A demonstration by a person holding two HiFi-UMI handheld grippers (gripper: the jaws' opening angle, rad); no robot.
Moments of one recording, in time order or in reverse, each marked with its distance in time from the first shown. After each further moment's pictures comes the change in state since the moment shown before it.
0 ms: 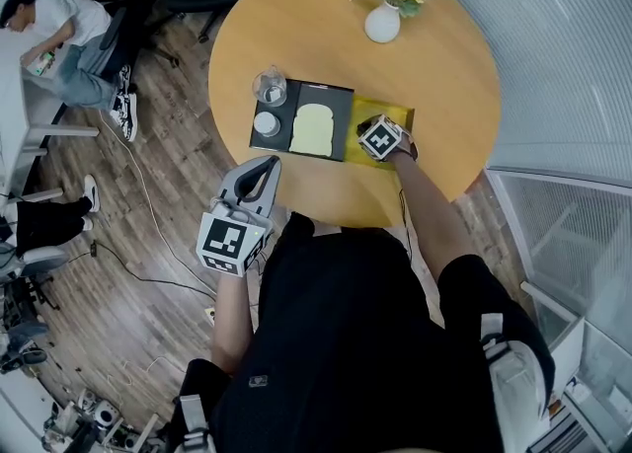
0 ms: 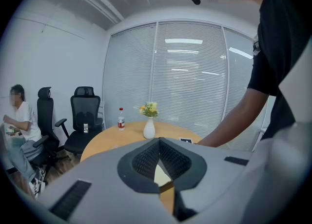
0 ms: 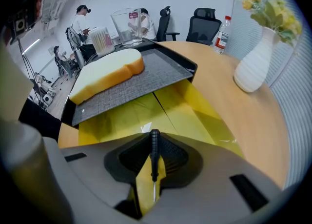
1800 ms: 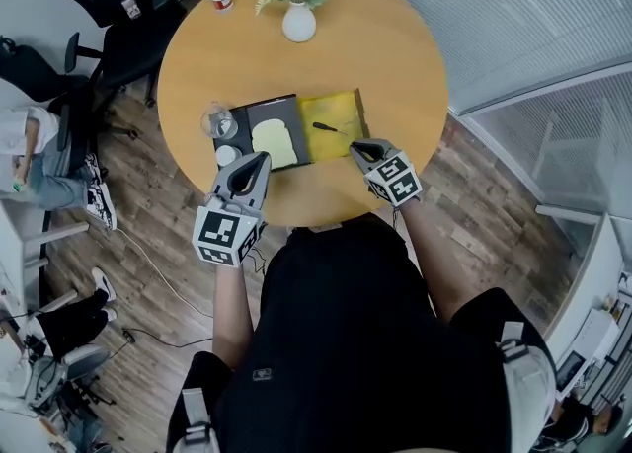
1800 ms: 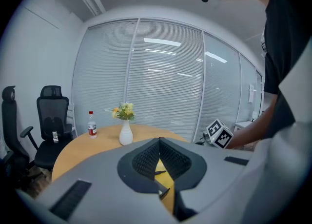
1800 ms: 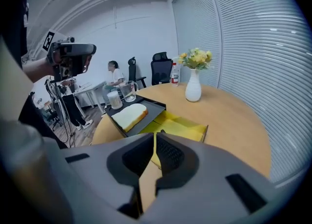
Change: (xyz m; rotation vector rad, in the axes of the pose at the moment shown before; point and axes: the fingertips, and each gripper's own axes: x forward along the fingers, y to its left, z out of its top) left arm 0.054 -0.031 0.011 0.101 -0.004 -0.310; right arm -0.168 0.063 -0.037 0.419 -0.458 -0.254
